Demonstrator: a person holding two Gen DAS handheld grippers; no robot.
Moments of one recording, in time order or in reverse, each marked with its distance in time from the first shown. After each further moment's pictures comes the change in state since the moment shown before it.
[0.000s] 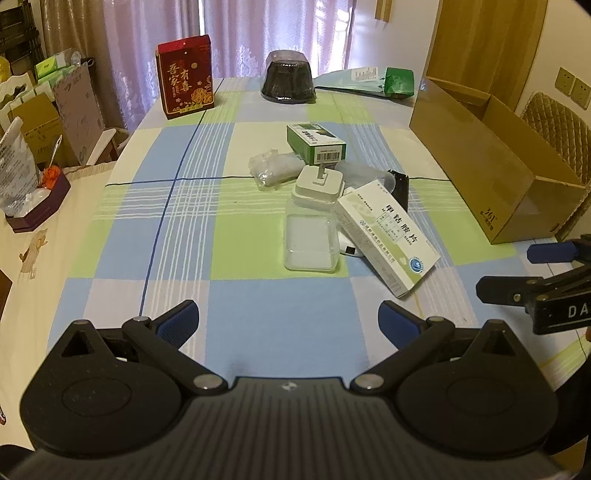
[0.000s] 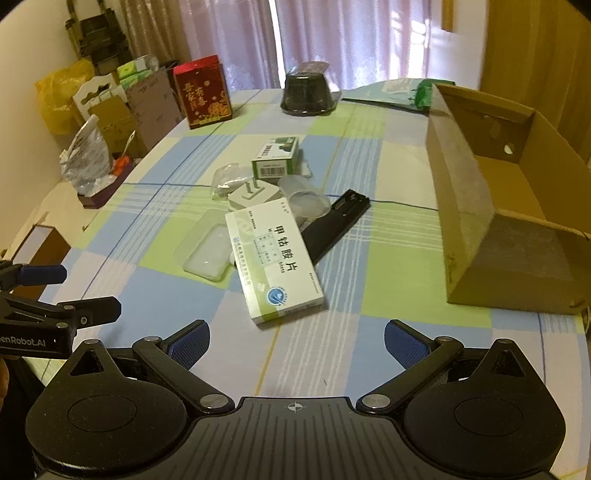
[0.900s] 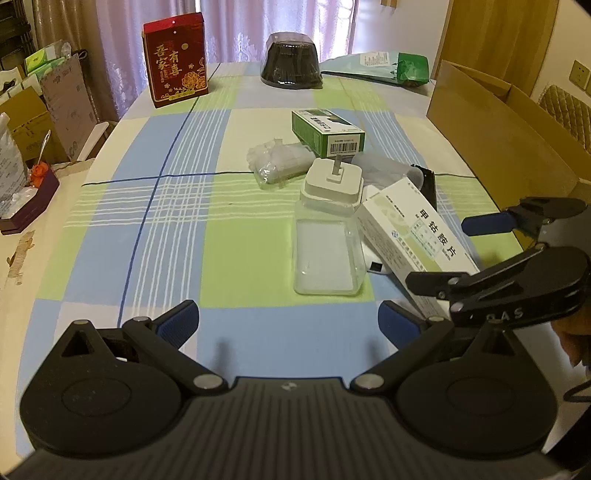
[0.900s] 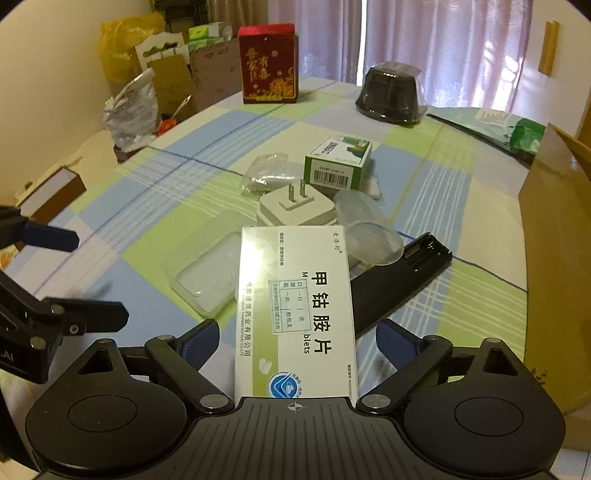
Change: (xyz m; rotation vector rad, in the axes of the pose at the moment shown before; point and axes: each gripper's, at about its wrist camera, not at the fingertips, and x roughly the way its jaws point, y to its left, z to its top) left arm 0.070 0.009 0.019 0.003 0.028 -0.002; right arm 0.112 0.000 0.031 -0.251 0.002 0.100
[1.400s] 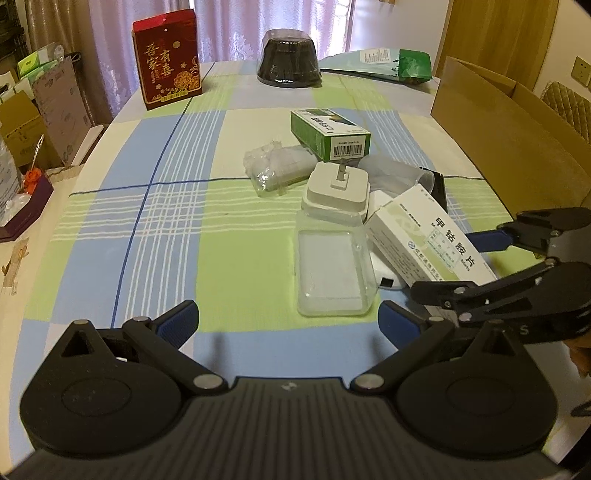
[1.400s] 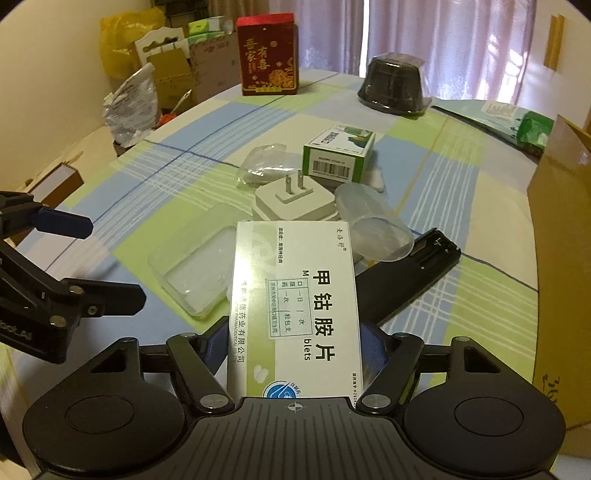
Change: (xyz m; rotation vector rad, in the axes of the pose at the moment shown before) left arm 0.023 0.001 0.014 0.020 -0.005 -0.005; right arm 0.007 -0.006 0.001 0.018 0.005 -0.001
